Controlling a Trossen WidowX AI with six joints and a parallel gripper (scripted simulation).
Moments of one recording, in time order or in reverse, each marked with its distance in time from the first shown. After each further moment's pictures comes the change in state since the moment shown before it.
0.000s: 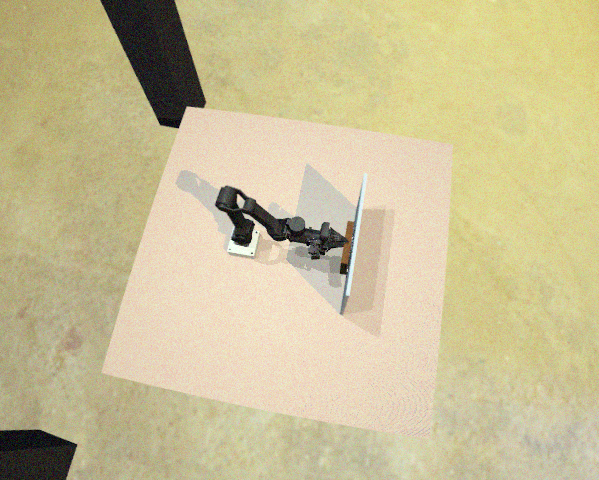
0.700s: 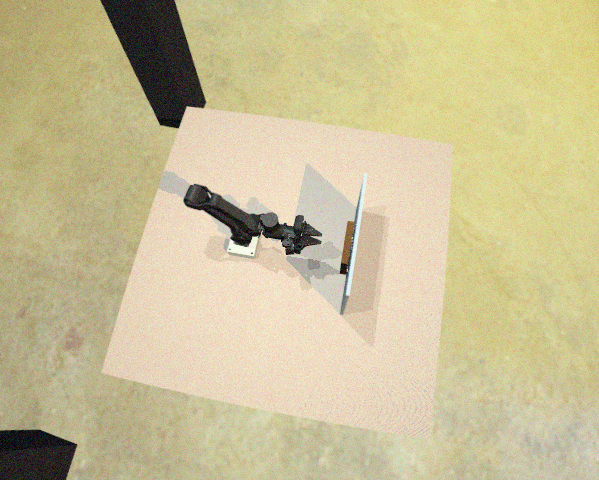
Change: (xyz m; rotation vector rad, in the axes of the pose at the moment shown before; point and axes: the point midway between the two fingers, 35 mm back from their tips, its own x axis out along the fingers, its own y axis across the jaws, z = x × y) arm -0.094 0.001 0.001 -0.161 -0.001 0.007
